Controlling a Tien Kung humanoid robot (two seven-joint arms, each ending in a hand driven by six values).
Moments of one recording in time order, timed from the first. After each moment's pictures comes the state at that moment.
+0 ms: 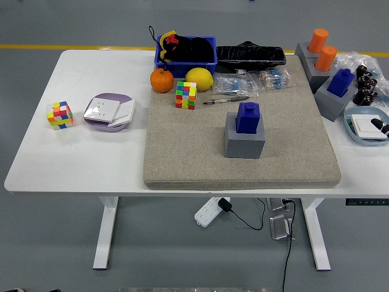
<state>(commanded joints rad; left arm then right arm) -0.22 0.19 -0.15 -0.19 -0.16 0.02 0.21 0.13 -0.29 1.75 1.19 -1.48 0.14 0.11</state>
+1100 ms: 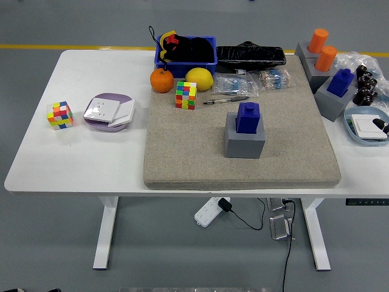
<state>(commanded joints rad) -0.22 0.19 -0.14 -0.19 -0.17 0.02 0.21 0.13 -0.29 1.74 1.19 -1.47 0.13 0.11</state>
